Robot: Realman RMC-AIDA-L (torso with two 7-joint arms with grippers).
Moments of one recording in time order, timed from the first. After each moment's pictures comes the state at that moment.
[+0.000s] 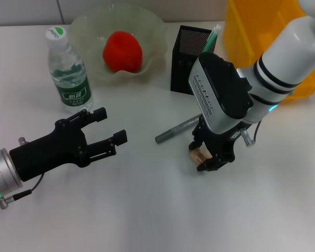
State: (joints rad) left arm -0.36 -2.06 0.85 0.36 1.60 1.53 -1.05; right arm 0.95 2.09 -1.49 -0.70 -2.42 -1.35 1.57
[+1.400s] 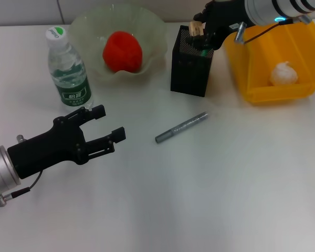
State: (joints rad) left arm -0.36 -2.06 0.84 0.37 1.60 1.54 -1.06; right arm 0.86 2.08 -1.27 -1.02 -2.49 -1.05 1.93
